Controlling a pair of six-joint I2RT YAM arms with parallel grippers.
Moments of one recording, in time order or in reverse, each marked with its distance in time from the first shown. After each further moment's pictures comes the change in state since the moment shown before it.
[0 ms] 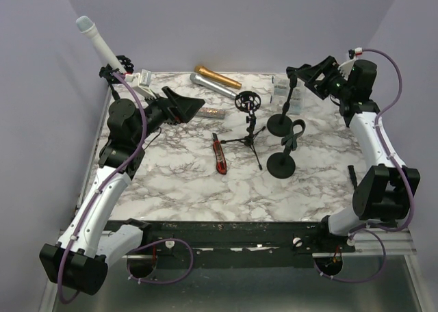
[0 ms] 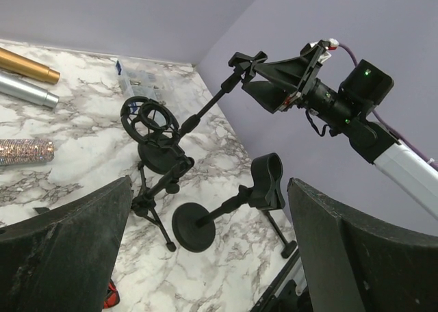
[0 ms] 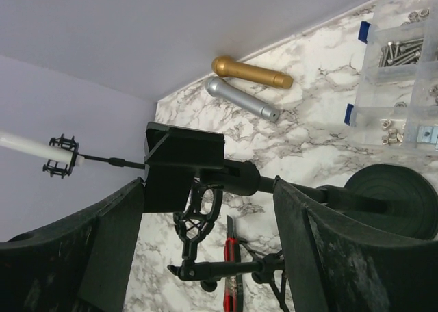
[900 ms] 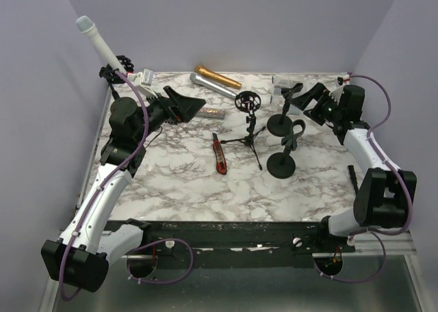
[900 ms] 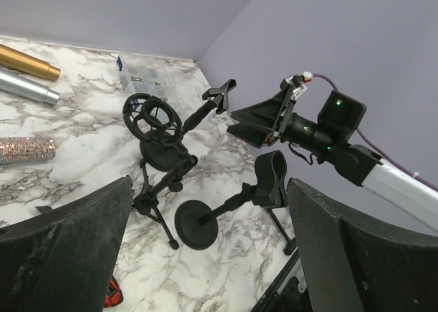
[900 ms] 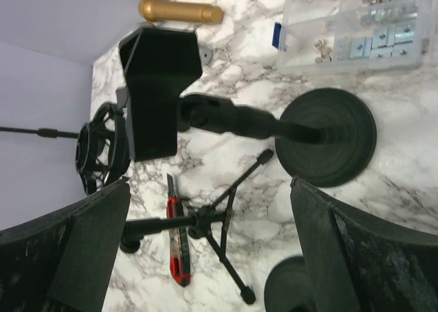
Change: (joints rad) left arm 0.005 0.024 0.000 0.011 0.018 -0.004; right arm -0.003 -0.039 -0.304 0.120 0.008 -0.094
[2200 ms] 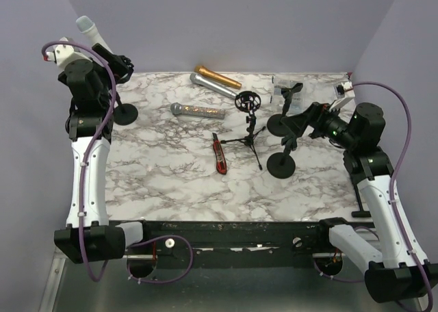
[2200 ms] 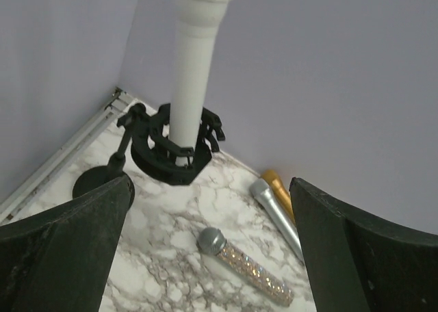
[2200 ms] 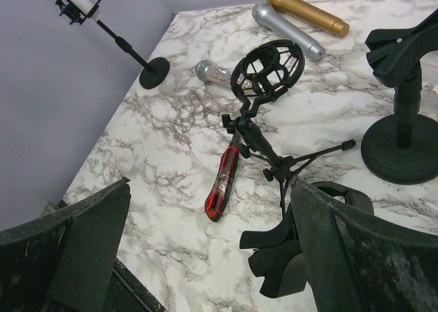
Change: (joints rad) left arm 0.352 0.186 0.423 -0.373 -0.660 0.231; right arm 0.201 -0.588 -0.022 -0.340 -0.010 -0.250
